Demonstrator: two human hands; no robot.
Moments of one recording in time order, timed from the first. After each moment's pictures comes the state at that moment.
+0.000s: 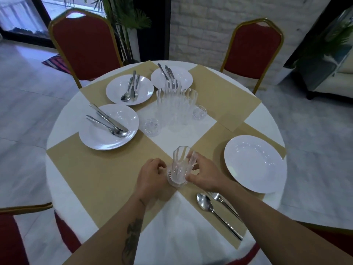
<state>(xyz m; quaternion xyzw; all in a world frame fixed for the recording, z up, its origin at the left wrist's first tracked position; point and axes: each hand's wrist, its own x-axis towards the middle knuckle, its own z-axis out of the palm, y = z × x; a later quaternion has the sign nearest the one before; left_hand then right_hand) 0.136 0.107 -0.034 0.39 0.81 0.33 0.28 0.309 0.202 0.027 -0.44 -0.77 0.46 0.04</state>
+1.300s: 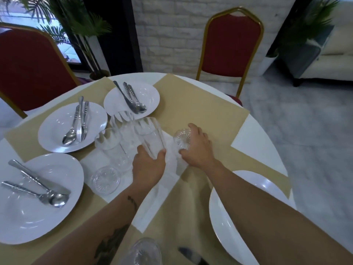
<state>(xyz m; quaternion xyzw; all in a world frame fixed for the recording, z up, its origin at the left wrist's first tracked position) 0.136 0.362 -0.018 0.29 0.83 0.37 0.31 0.269 0.470 -0.031 -0.56 -0.78 0.26 0.13</state>
